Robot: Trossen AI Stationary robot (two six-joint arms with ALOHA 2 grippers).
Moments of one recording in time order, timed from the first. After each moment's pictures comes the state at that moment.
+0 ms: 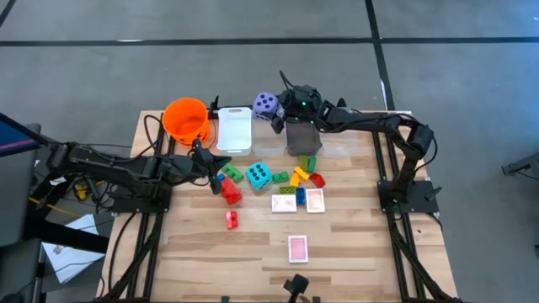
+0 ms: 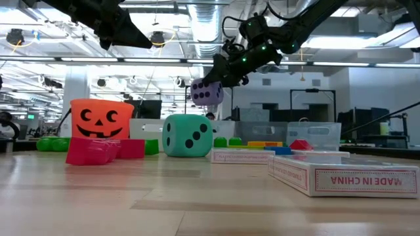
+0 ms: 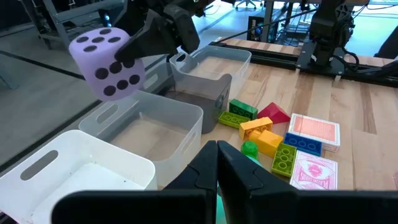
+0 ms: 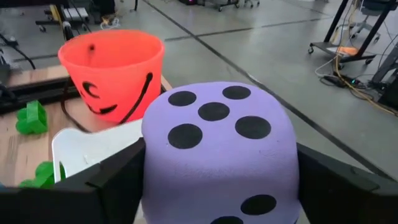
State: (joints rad) left arm -0.11 0.87 0.58 -0.07 -0.62 -0.16; right arm -0.52 1.81 1.24 0.27 0.00 -0.05
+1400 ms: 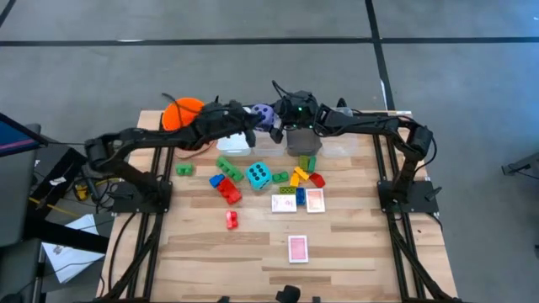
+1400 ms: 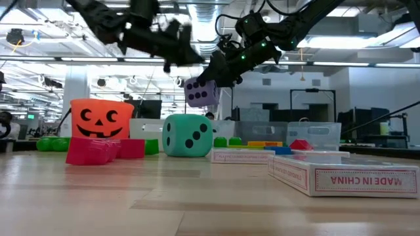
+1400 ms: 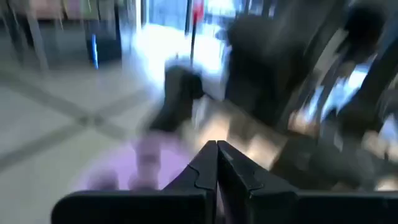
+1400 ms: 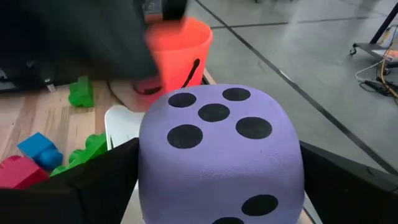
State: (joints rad) left arm 0.49 1.50 0.84 0.48 0.03 -0.10; right arm -0.47 1.81 1.25 0.21 -0.09 -0.11
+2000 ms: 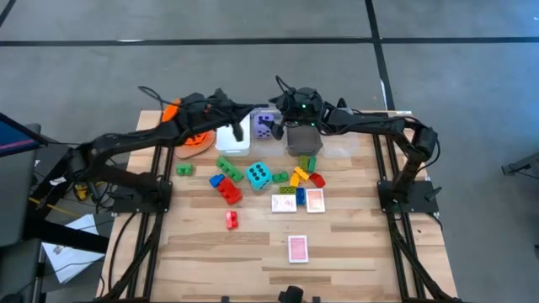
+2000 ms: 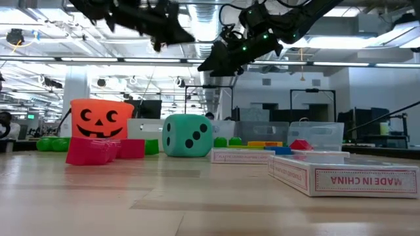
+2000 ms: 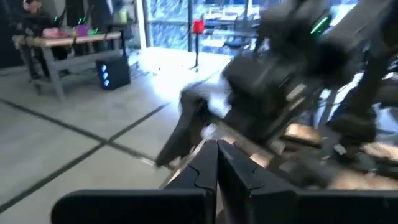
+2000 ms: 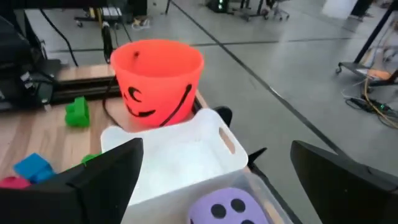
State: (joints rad) left arm 0.51 1.25 0.89 0.30 0.03 0.00; right arm -0.47 1.76 1.26 0.19 -0.06 -0.12
